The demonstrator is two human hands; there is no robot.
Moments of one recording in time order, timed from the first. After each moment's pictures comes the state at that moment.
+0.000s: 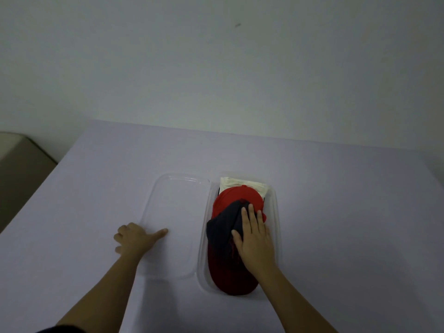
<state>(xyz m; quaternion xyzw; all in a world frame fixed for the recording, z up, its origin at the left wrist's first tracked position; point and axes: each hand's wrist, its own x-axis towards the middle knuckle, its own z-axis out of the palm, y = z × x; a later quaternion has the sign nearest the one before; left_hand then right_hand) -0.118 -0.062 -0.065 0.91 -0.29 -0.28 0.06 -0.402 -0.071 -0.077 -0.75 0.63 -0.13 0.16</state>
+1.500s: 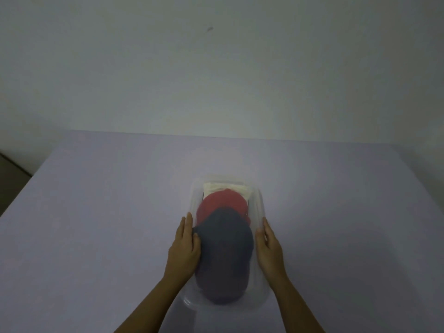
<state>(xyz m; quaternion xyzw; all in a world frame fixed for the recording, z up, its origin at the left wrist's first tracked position) -0.257 -0.050 -0.033 0.72 -0.54 -0.36 0.24 -0.448 -0.059 -0.021 -0.44 0.69 -0.33 0.47</state>
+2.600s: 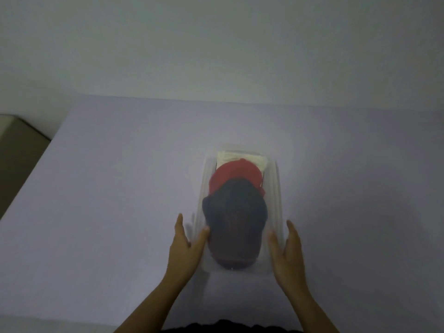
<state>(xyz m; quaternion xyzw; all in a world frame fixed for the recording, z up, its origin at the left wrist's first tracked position) -0.248 0.008 -0.041 0.76 -0.36 -0.46 0.28 -0.460 0.003 -0.052 -0.40 0.74 -0.29 0.45</state>
